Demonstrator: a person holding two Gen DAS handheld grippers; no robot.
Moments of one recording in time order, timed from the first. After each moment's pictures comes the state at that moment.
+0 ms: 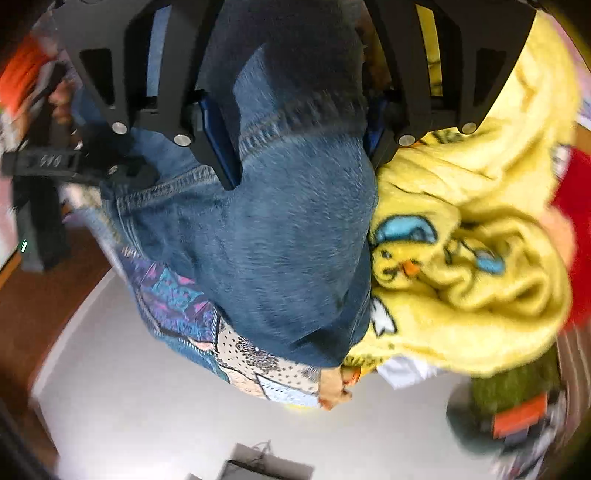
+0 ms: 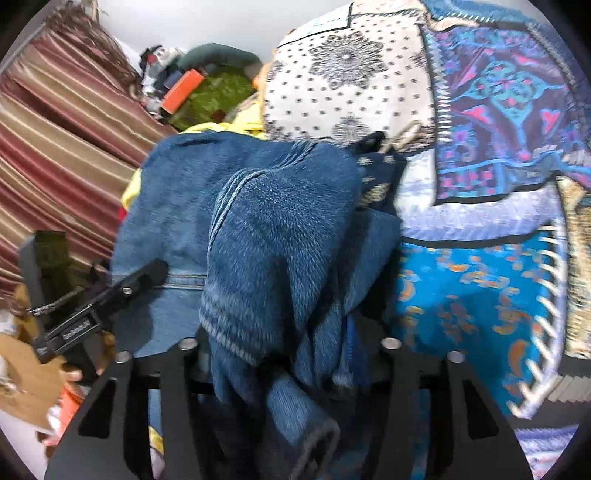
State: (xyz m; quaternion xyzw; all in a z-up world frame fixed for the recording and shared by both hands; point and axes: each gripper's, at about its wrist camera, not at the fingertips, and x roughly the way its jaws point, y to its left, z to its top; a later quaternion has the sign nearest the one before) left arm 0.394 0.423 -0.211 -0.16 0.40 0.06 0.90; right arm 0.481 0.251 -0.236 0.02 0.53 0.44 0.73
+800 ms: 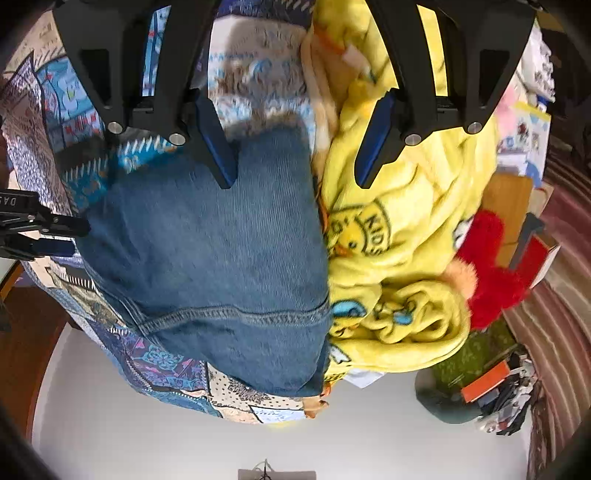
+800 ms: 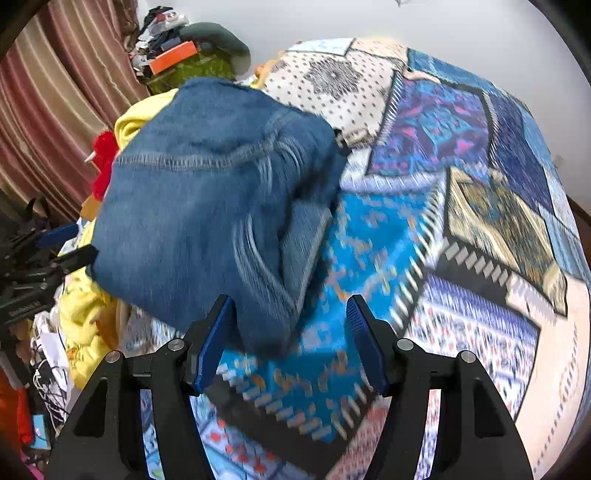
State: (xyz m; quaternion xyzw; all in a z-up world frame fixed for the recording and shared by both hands) left arm 0.286 0.363 -0.199 -0.05 0.46 0.15 0.87; right arm 0.384 0.192 -0.216 -0.13 0.47 0.37 0.79
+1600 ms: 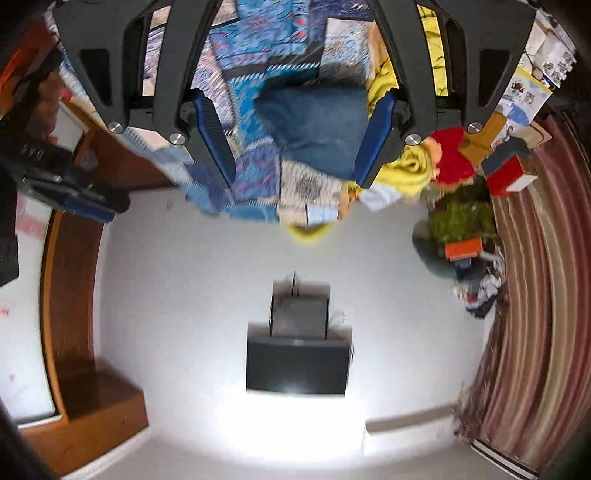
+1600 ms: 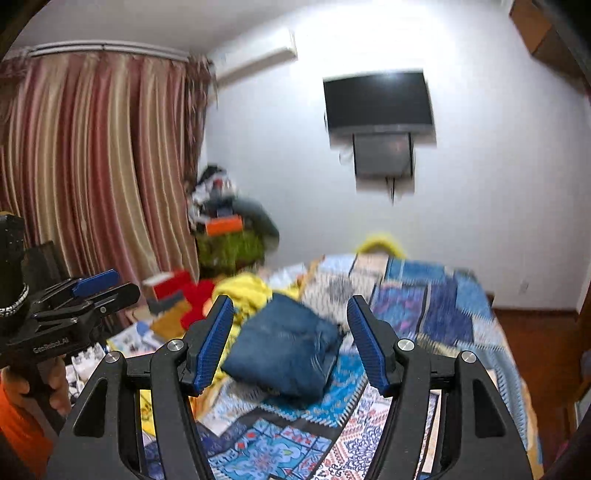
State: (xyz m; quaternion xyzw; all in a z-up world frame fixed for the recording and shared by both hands) left arm 0.067 0.188 0.035 -0.05 0.11 0.14 0.98; right arm 0.153 0.046 0.020 -0.03 0.10 0.42 0.90
